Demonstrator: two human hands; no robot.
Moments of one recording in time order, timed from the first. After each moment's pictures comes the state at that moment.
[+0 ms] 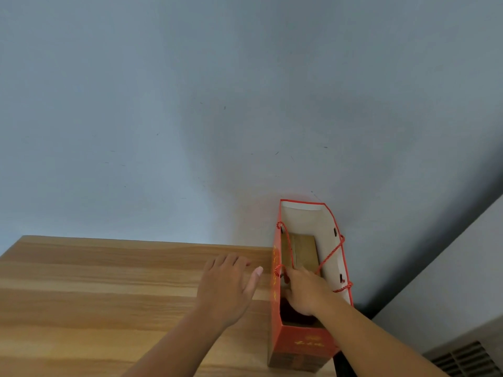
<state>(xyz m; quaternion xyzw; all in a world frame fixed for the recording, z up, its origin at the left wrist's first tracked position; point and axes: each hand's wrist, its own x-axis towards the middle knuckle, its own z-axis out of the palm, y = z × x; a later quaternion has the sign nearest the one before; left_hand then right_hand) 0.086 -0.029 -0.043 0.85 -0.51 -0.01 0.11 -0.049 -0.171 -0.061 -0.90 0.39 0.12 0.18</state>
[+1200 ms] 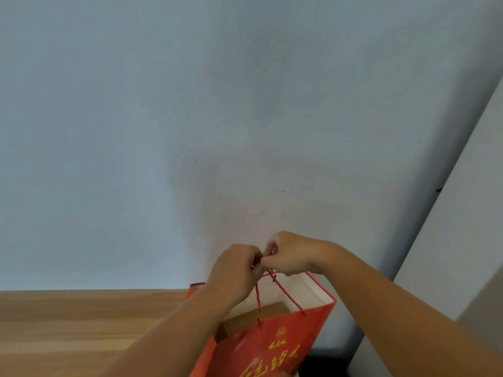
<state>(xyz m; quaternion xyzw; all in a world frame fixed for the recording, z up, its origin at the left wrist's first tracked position) 0.036 -0.095 0.071 0.78 -0.56 -0.04 0.29 -0.079 -0.186 0.140 -0.88 0.37 0.05 0.31</state>
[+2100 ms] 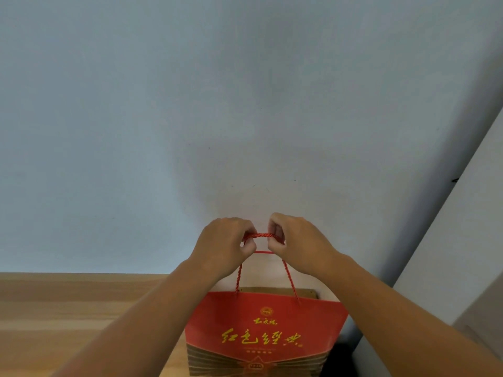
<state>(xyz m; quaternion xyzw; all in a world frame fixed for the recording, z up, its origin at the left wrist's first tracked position) 0.073 -0.056 0.101 0.76 -0.60 0.07 0.25 -0.075 -0.166 0.113 -0.94 0.26 -0.19 0.13</state>
